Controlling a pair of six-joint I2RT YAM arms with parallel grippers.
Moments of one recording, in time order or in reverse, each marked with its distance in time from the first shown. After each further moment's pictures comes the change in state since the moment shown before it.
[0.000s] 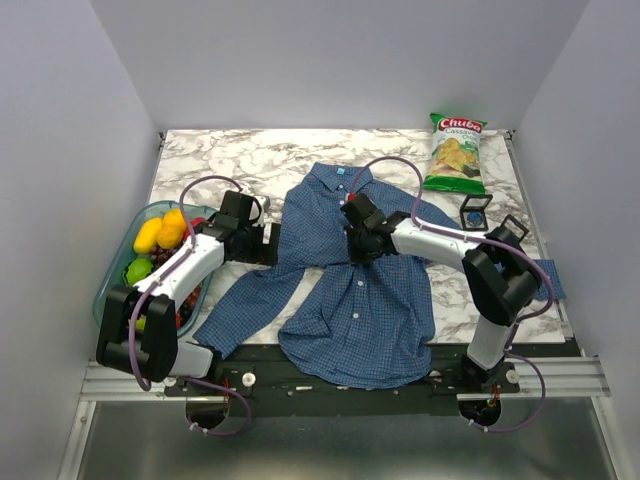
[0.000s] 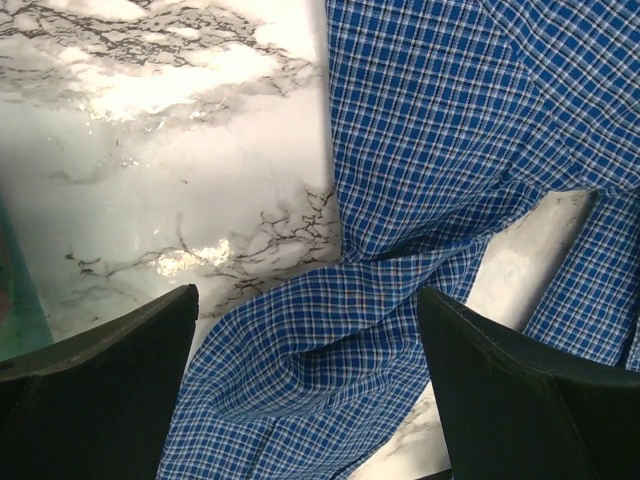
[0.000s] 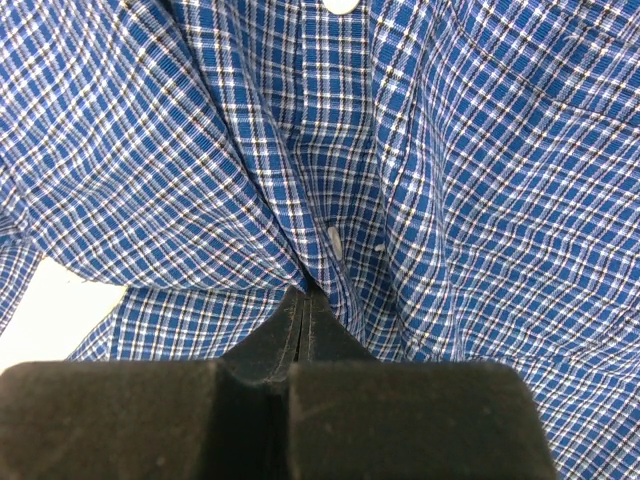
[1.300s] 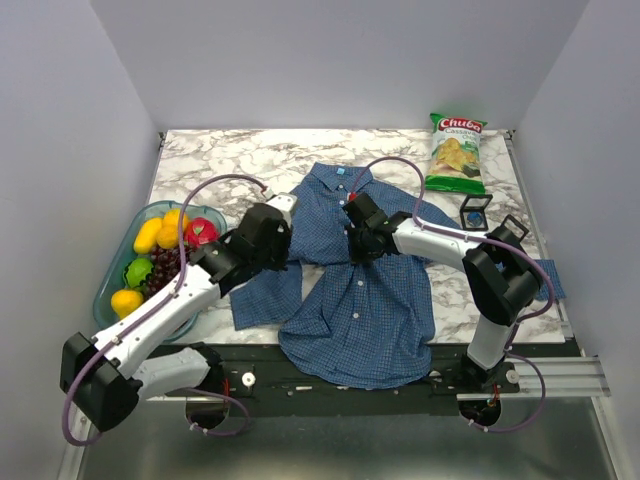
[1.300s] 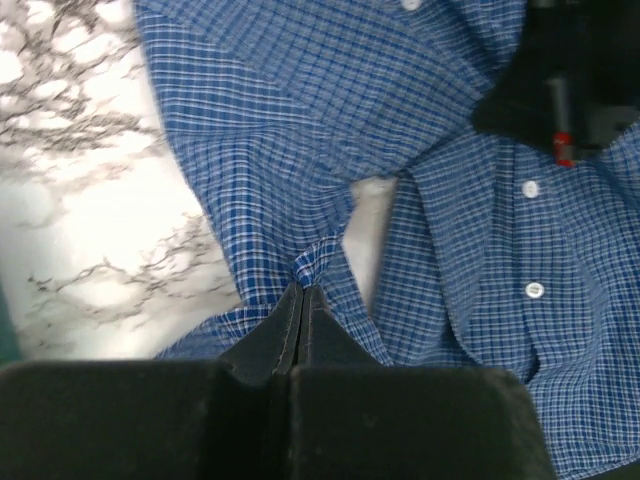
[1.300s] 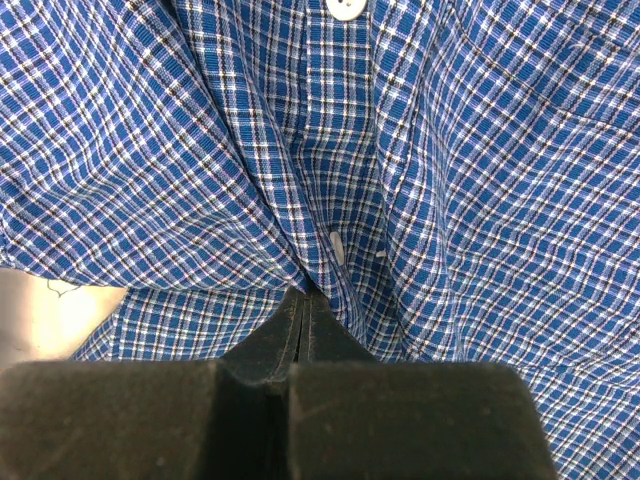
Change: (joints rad) left arm -0.310 -0.261 0.061 -0.065 -0.174 -0.130; right arm -0.013 -0.008 -0.018 0.031 -0.027 -0.007
